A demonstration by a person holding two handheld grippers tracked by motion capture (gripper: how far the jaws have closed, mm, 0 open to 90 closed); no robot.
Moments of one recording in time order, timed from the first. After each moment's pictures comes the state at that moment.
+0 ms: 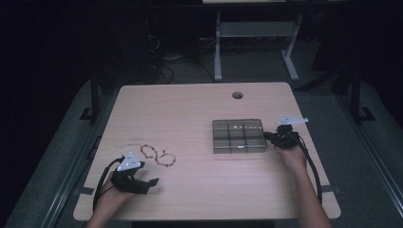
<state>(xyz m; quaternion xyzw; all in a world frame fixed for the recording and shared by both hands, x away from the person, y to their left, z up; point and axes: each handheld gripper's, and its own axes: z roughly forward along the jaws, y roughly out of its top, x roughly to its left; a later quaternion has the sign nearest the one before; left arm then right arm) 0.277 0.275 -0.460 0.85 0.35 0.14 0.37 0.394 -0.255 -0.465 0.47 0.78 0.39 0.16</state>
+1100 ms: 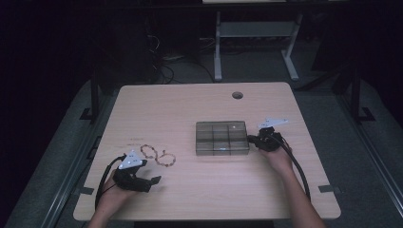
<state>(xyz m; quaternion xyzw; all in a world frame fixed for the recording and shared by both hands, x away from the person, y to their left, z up) 0.284 0.268 -0.456 0.85 0.35 0.13 0.38 0.392 -0.203 -0.465 0.41 0.81 0.39 0.14</state>
